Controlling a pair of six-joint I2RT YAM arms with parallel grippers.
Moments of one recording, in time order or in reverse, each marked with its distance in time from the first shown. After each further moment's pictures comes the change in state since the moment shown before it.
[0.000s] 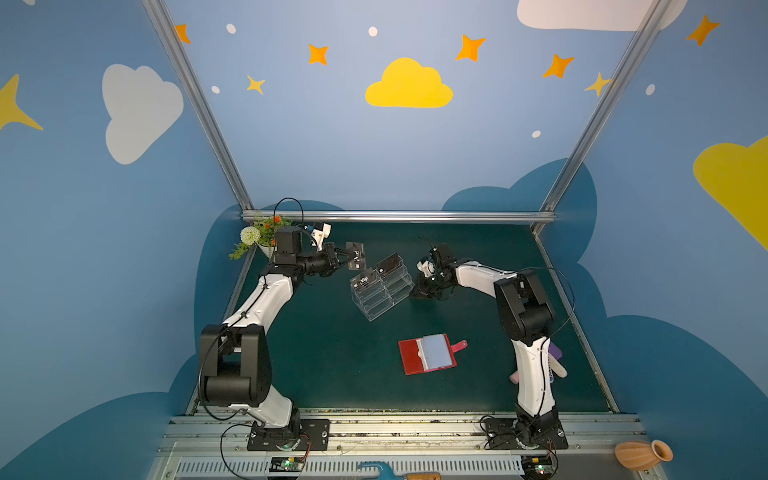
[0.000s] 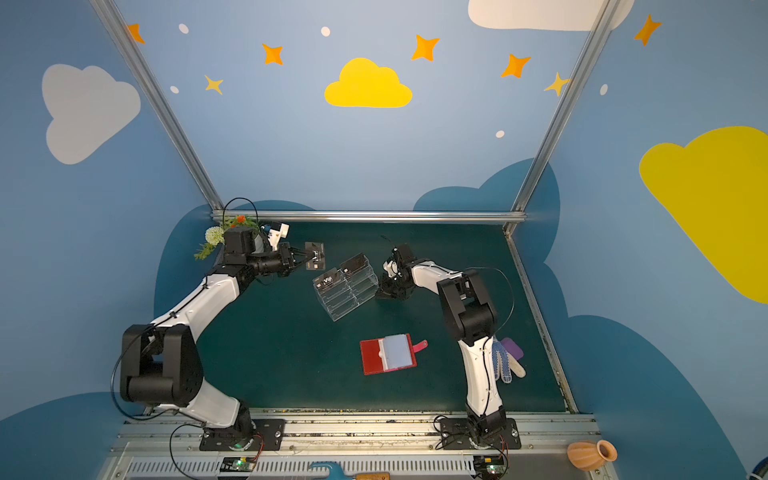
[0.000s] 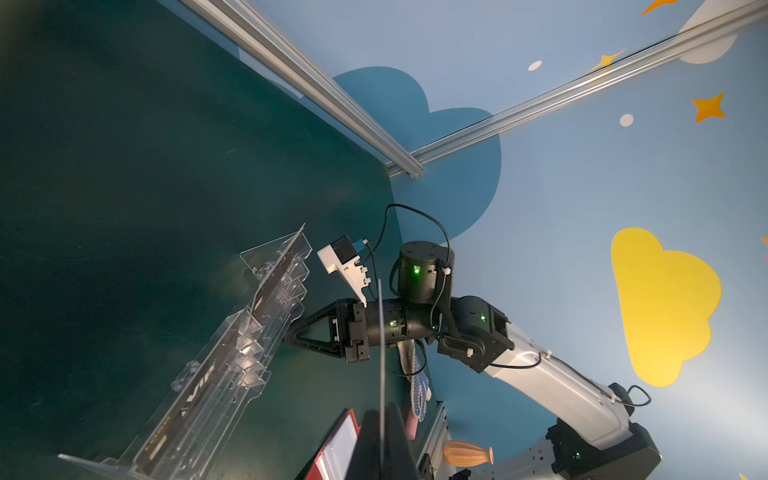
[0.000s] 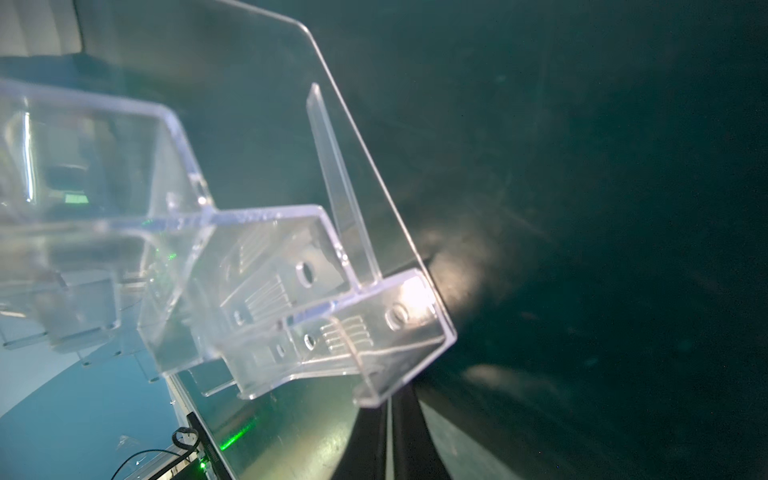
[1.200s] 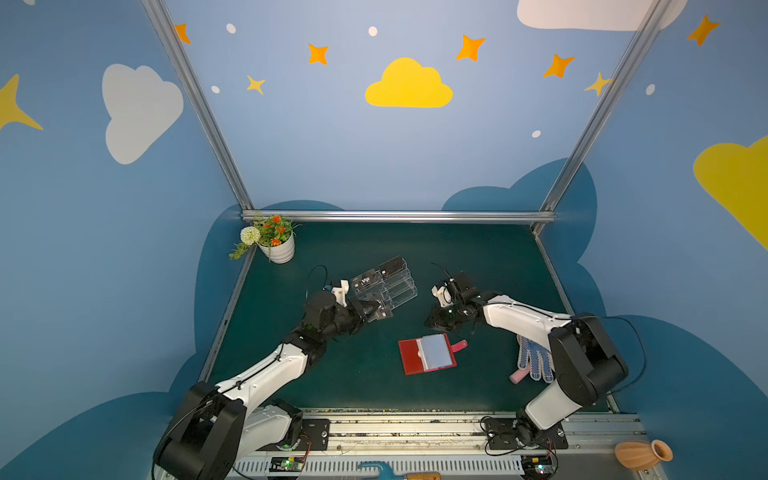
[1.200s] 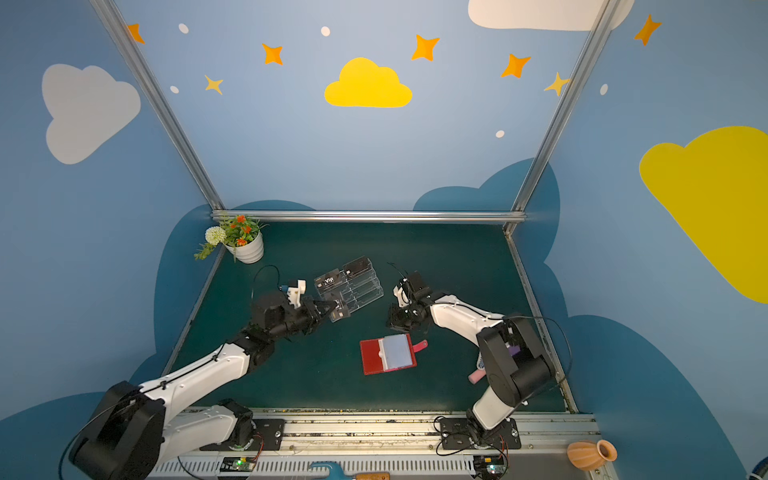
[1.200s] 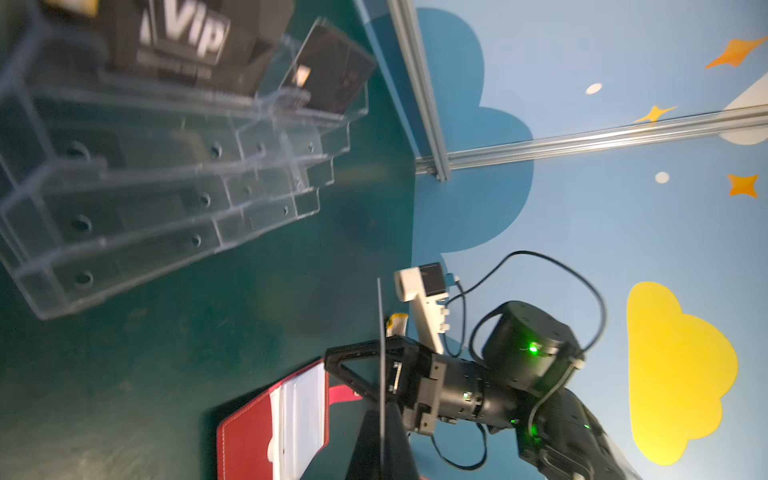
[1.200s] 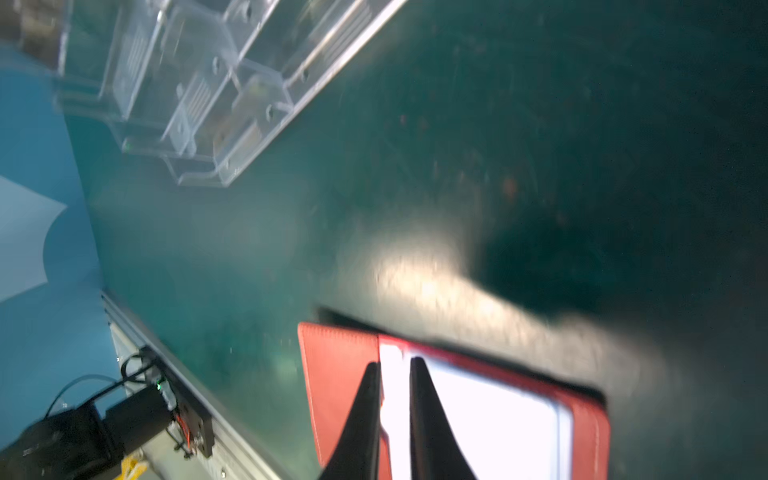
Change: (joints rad) left arm -0.372 -0.451 -0.653 0.441 -0.520 -0.575; right arm 0.111 -0.513 -0.529 0.041 0.145 0.052
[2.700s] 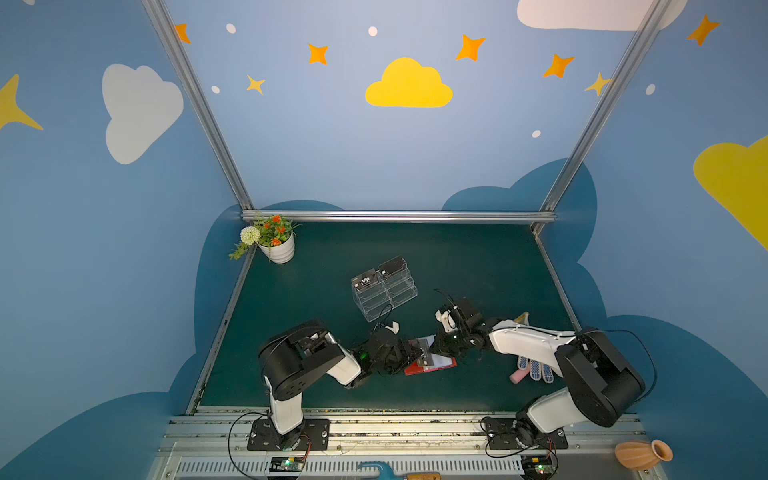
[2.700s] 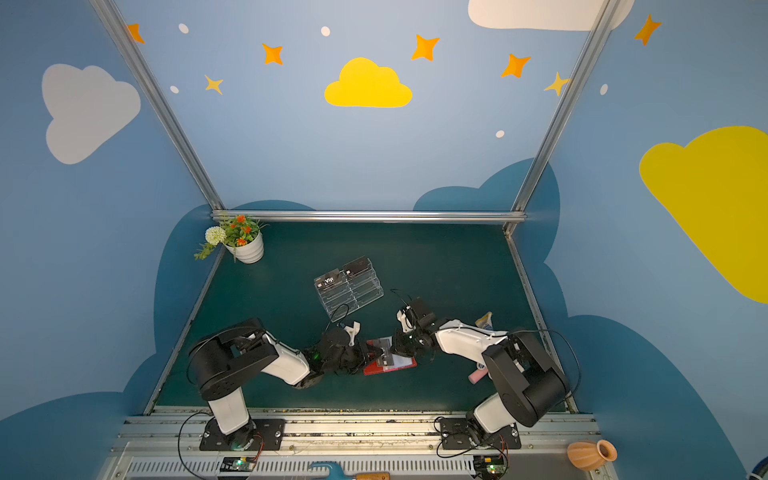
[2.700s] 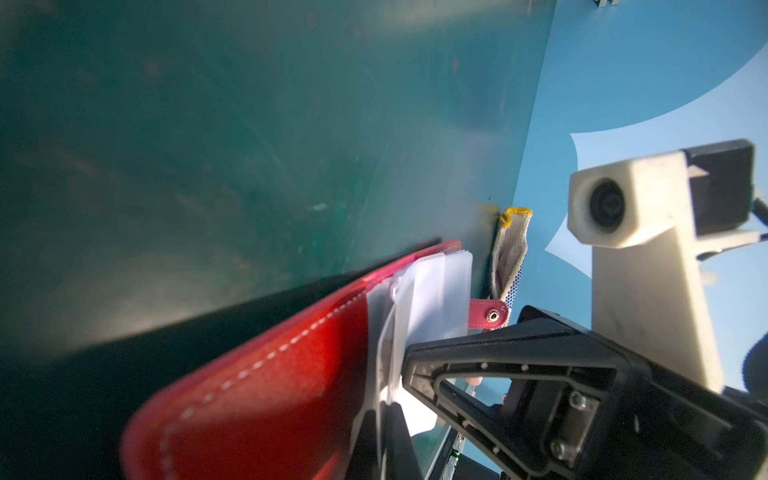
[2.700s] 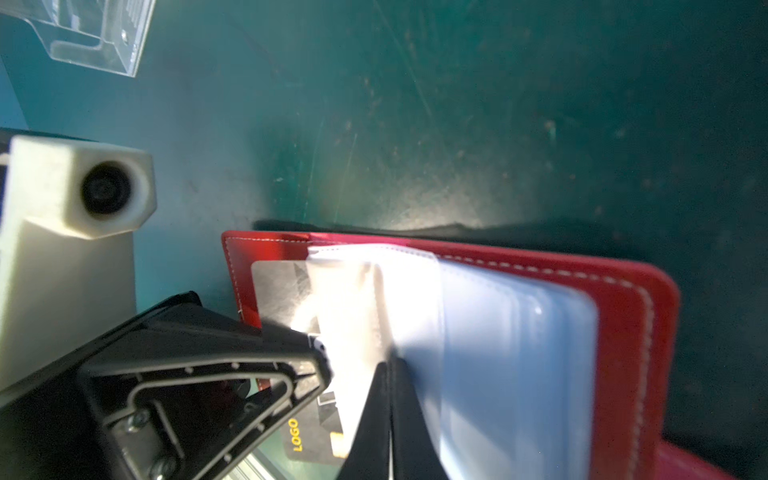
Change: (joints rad) left arm -0.546 0.661 -0.032 0.498 -0.256 -0.194; right arm 0.080 -0.164 -0.325 0.148 0.007 0.084
